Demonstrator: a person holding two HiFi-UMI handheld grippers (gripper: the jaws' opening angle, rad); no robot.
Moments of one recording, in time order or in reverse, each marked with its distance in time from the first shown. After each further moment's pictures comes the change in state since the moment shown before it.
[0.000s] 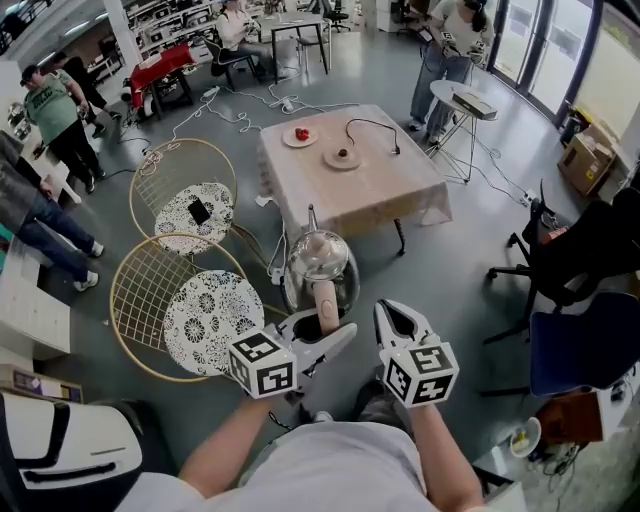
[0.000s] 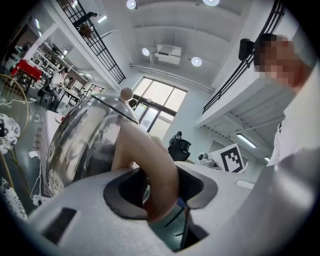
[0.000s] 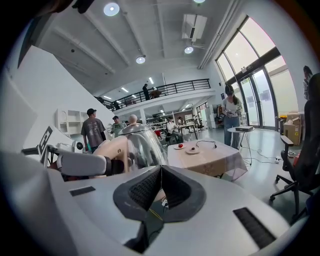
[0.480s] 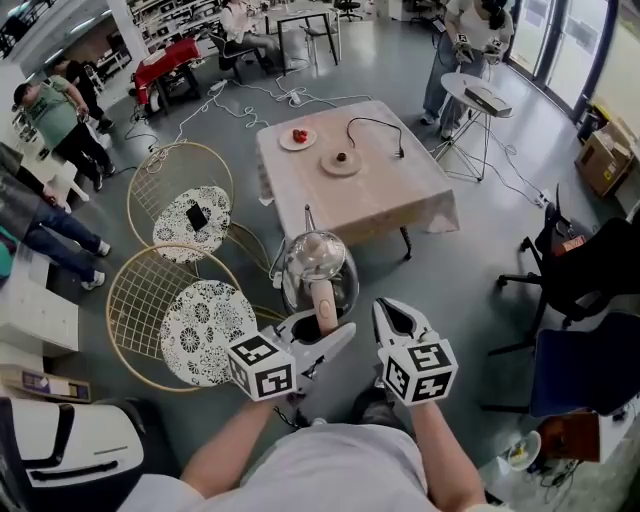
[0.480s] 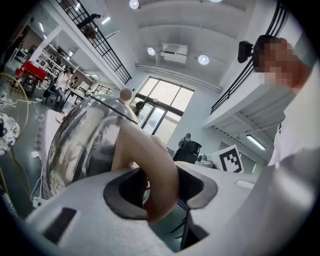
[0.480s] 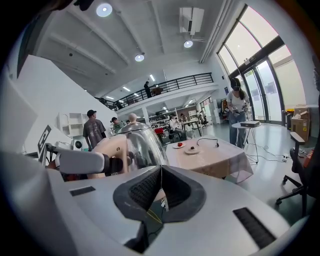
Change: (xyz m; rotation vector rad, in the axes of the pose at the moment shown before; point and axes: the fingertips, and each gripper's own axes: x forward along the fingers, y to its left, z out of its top) left arm 0.077 0.046 0.023 -0.026 -0.002 0.075; right arm 0.056 -0.076 0.018 0.020 0.034 0.071
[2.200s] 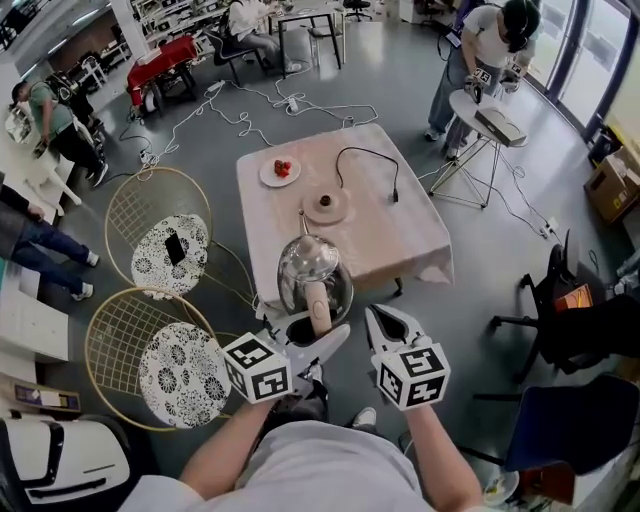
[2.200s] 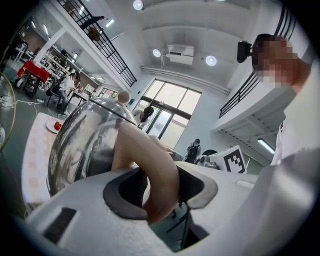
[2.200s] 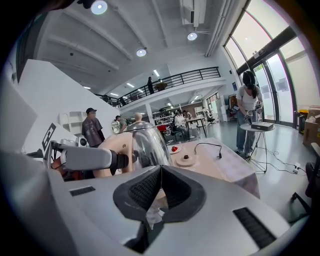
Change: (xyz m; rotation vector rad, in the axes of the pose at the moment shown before) left arm 0.150 0.128 0.090 -0.015 -0.038 0.056; right arm 0.138 -0.137 0.077 -0.035 0.049 0.075
